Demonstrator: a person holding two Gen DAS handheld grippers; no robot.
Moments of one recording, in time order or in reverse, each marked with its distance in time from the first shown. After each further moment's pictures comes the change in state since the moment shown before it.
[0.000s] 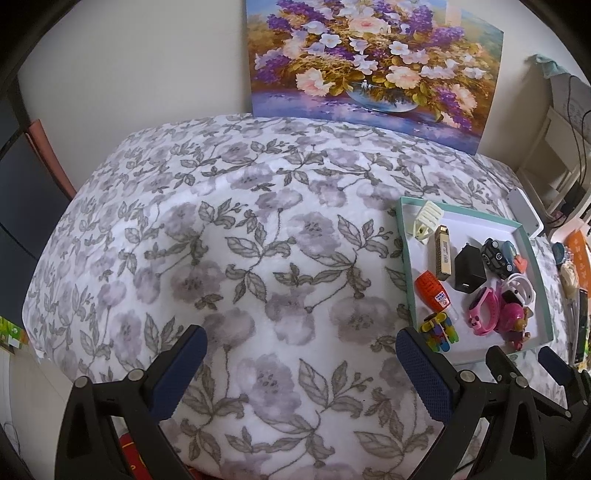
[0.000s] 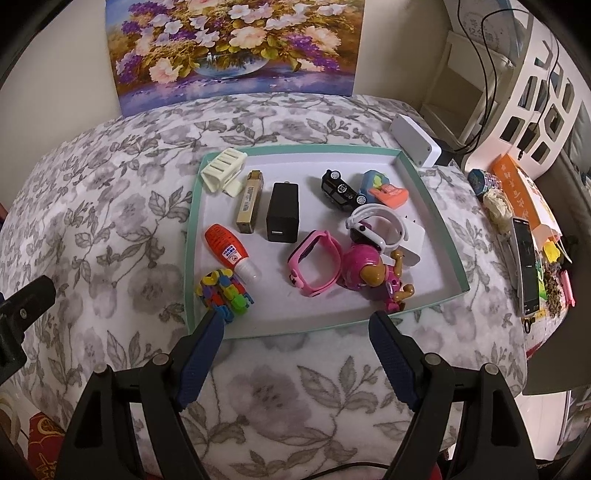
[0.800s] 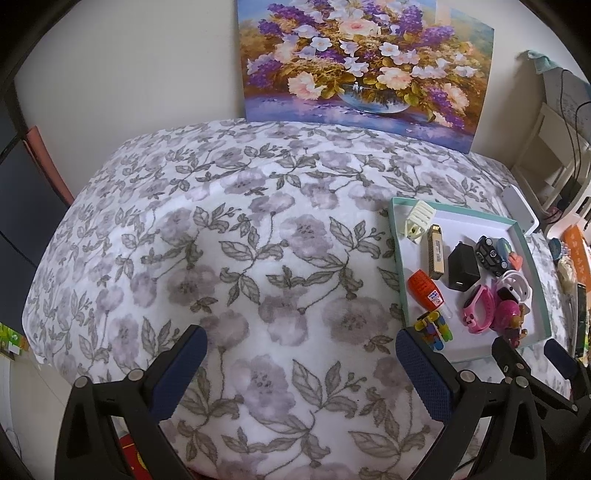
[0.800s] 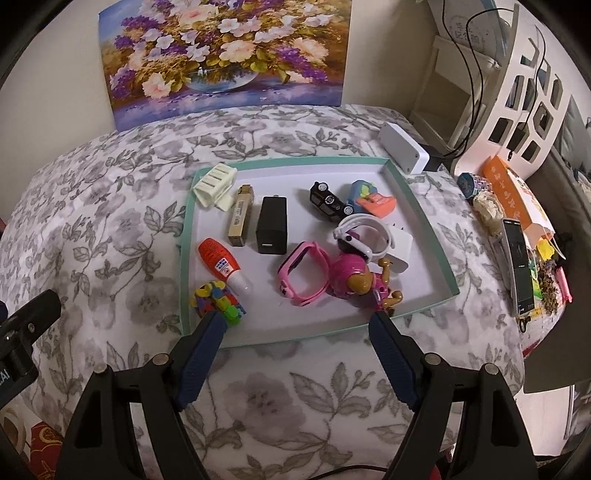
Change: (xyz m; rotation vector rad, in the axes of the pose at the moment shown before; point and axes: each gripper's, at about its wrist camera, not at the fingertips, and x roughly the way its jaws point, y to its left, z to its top) left arm -0.004 -0.006 -0.001 0.023 -0.015 -0.006; right arm -0.008 -0.008 0.002 0.030 -0.043 -0.011
